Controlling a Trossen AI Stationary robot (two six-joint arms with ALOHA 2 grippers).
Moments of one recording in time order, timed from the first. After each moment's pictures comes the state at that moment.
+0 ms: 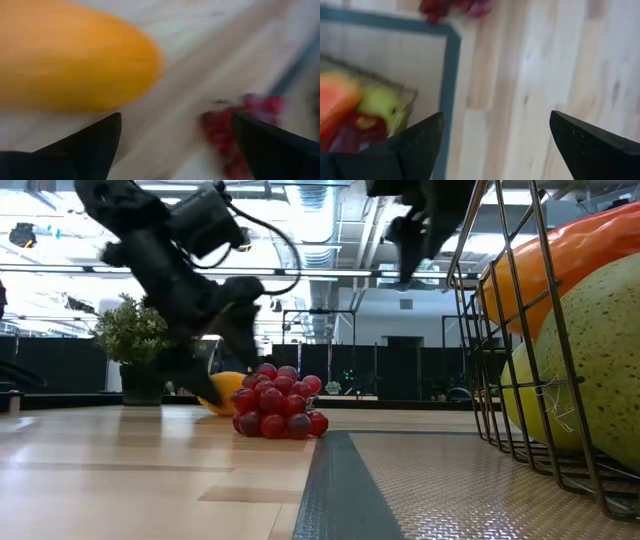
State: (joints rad) left arm -0.01 1.51 0.66 -0.07 -0.11 -1.01; right arm 0.02 1.68 1.58 -1.17 -0.03 -0.10
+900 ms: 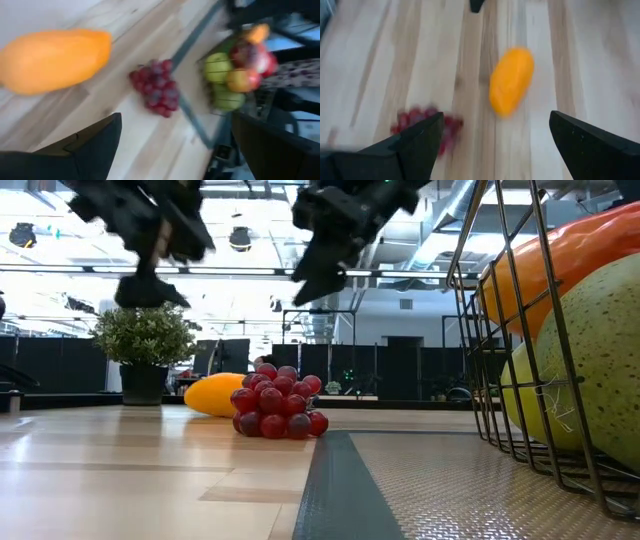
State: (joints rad) left arm 0.22 0.97 0.66 -0.41 0.40 -0.89; right arm -0.15 1.87 1.58 -0.55 -0.22 -0.09
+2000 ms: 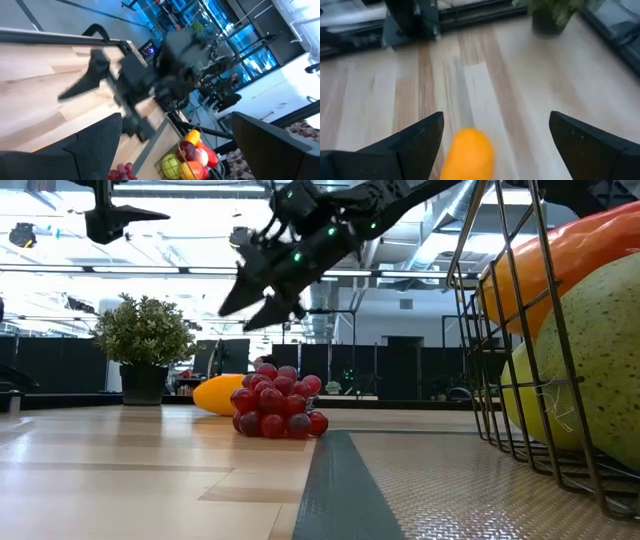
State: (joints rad) left arm 0.22 0.35 0.66 -0.44 -0.01 -0.90; right arm -0.19 2.16 1.75 -0.19 -0.05 0.10
